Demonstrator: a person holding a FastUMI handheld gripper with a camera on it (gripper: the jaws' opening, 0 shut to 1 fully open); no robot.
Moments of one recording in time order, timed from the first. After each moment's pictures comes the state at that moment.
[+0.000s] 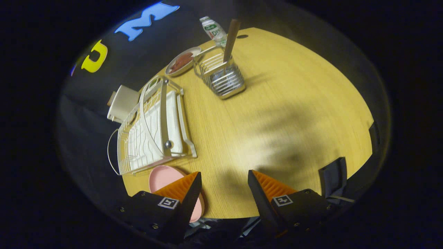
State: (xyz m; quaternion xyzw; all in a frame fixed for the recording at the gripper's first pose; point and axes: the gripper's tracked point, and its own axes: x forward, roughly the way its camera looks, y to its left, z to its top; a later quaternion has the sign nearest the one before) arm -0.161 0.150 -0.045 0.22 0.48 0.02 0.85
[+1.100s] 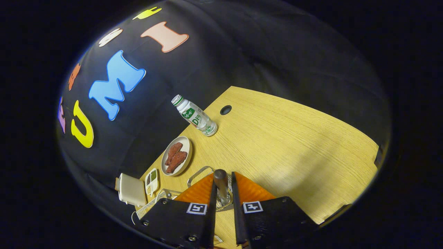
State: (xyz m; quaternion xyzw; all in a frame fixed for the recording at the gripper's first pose) arm 0.026 0.094 0.026 0.34 0.27 -0.09 0.90
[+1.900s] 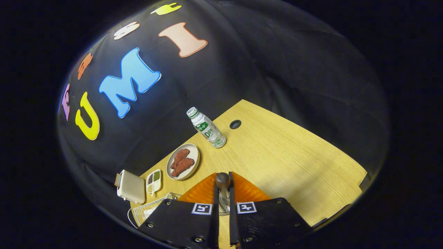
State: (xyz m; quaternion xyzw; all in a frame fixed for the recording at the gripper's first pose) arm 0.028 0.079 0.095 0.28 0.24 -0.07 0.93
